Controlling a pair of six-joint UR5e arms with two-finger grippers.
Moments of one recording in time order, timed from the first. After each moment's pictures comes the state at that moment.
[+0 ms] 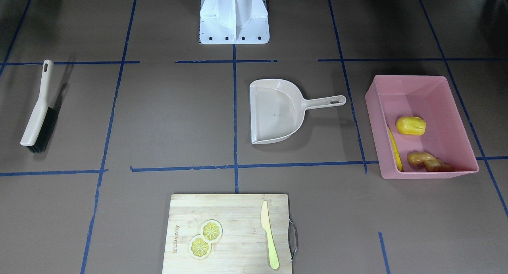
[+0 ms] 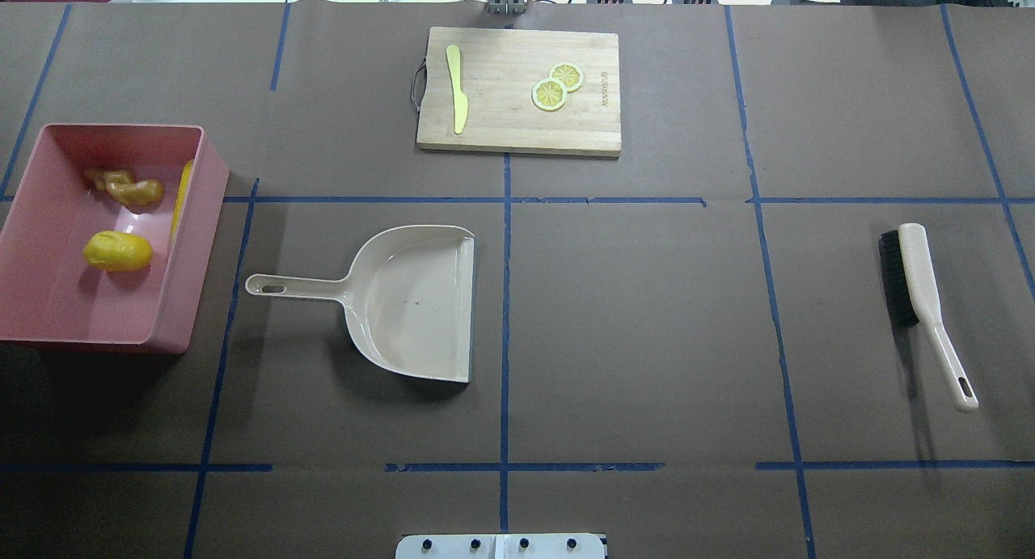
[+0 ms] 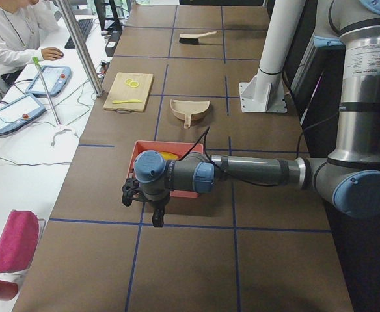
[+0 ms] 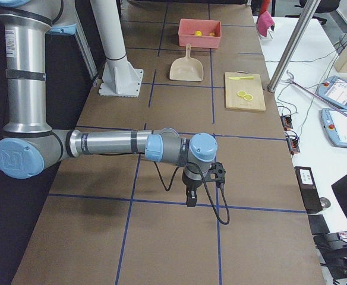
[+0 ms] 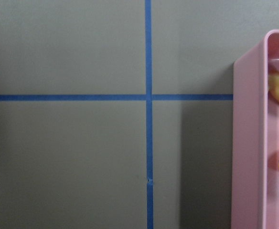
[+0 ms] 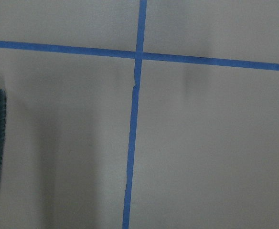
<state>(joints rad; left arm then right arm) -1.55 -1.56 -1.62 -1.58 -2.40 -0.05 1.55 -1.62 1.70 -1.74 2.30 -0.12</state>
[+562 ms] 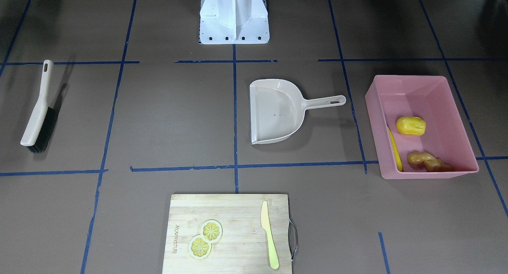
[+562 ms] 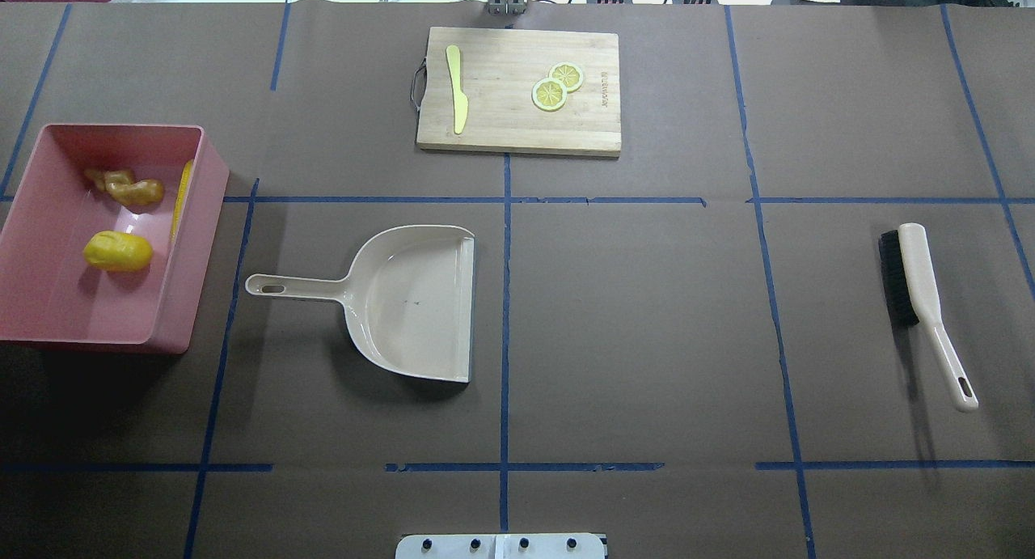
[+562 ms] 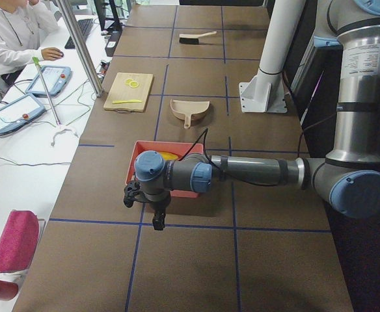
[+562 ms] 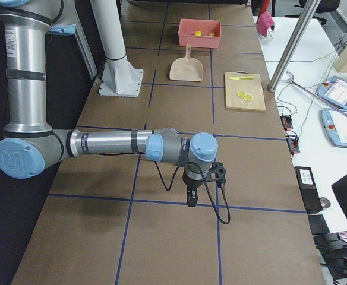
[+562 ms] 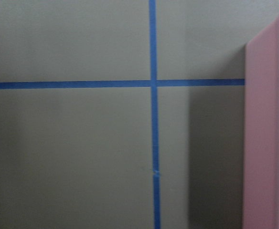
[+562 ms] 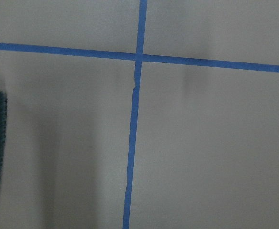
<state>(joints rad) -1.51 -1.55 -1.61 -1.59 -2.31 -0.04 1.55 -1.62 1.70 -1.74 2.29 -0.12</state>
